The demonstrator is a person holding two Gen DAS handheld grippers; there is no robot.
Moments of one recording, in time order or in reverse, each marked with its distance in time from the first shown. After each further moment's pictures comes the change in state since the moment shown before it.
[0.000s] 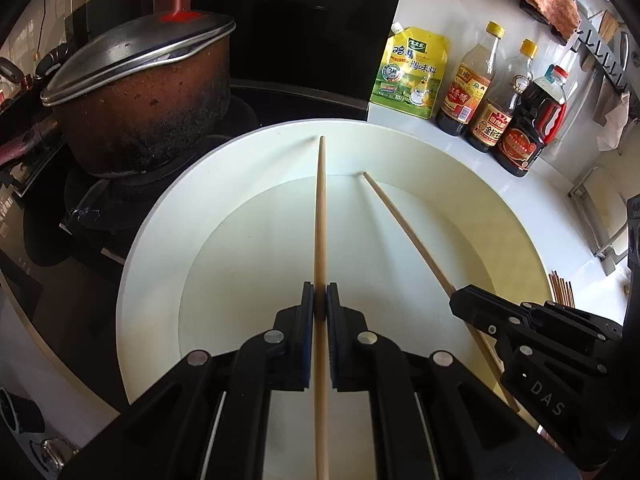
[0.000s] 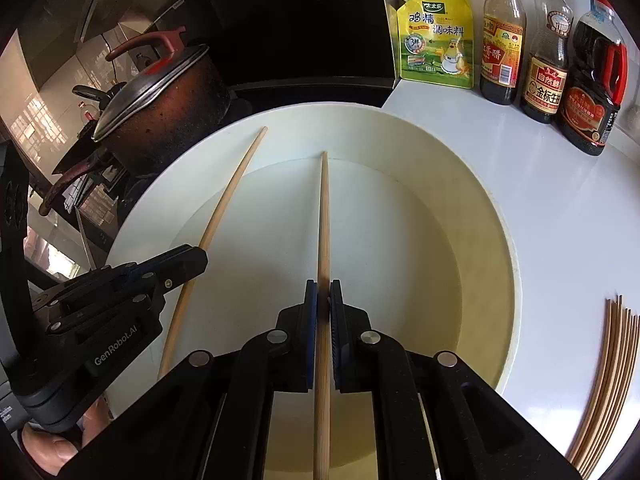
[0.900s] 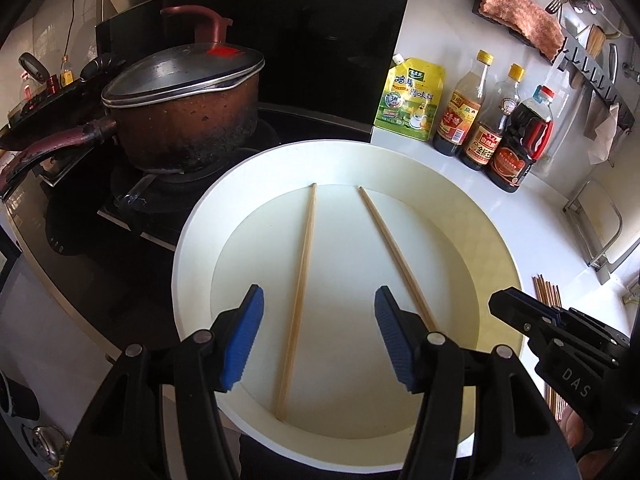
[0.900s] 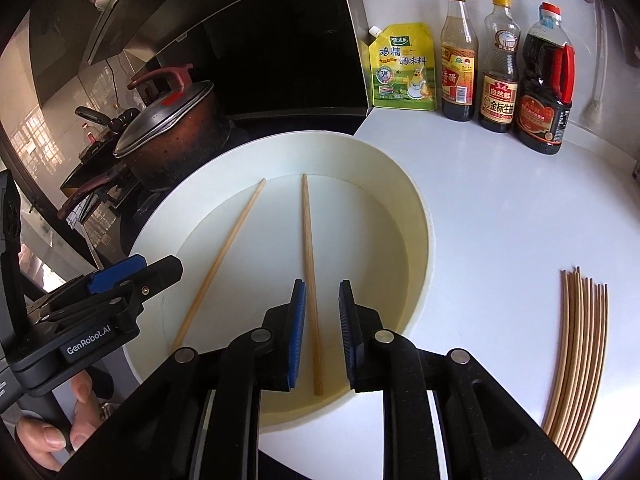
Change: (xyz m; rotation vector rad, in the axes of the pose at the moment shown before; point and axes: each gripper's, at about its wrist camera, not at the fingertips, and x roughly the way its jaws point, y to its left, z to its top) left arm -0.050 0.004 -0.029 -0.031 -0.097 0.033; right arm -0.066 -0.016 -0.037 0.017 -0.118 -0.024
